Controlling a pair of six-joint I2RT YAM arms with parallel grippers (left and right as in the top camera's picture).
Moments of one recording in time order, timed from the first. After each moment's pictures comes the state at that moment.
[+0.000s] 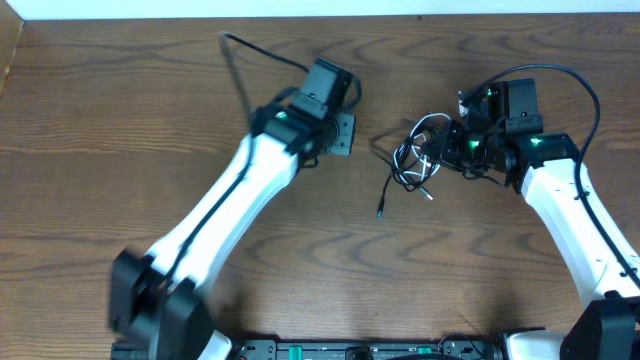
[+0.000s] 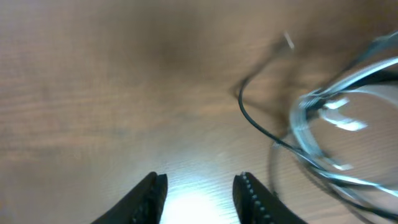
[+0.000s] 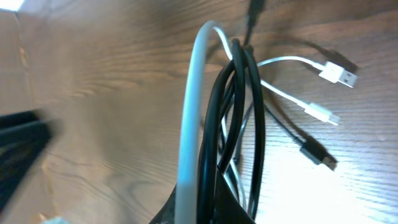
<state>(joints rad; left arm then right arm) -0.52 1.67 1.47 -0.76 0.01 -0.28 0.14 1.51 1.12 -0.62 -0.52 0.56</state>
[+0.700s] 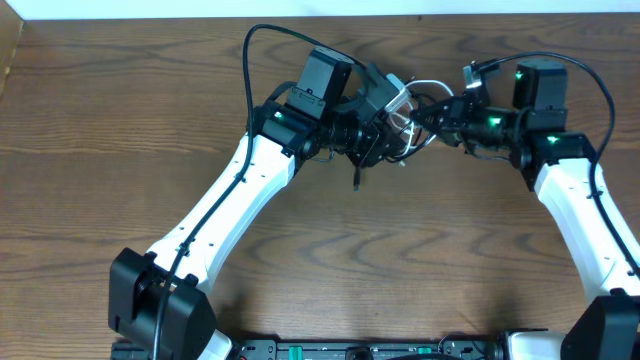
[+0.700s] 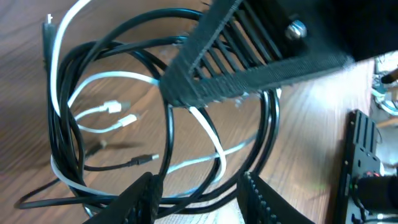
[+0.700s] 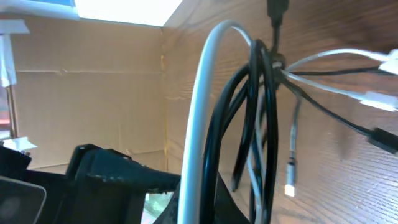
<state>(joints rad) -0.53 1.69 1.48 -0.63 0.63 0.17 0.06 1.51 1.12 -0.33 -0.95 0.80</state>
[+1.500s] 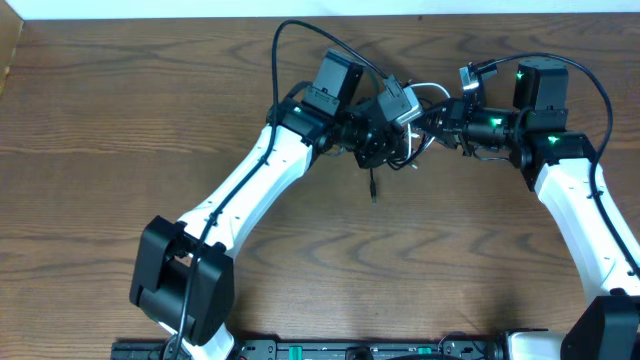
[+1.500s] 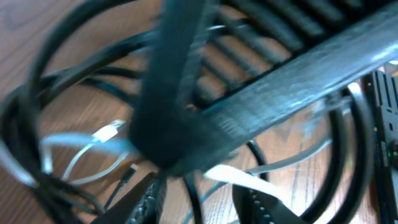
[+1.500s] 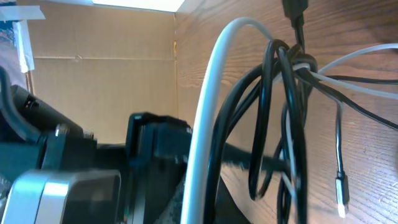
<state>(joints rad) -0.55 1.81 1.48 -0.55 0.70 0.41 0.06 1.51 1.12 -0.32 -1.03 0.81</state>
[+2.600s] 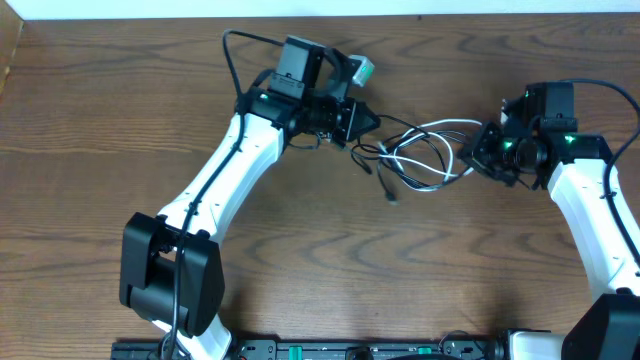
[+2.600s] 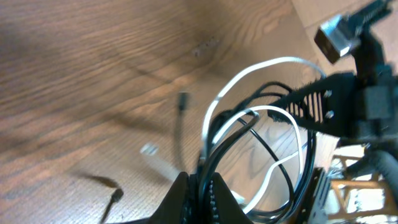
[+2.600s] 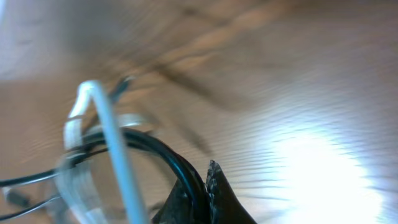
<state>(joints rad) -0.38 1.81 1.48 -0.56 0.73 -0.18 -0.02 1.51 1.12 -0.78 -0.37 0.58</state>
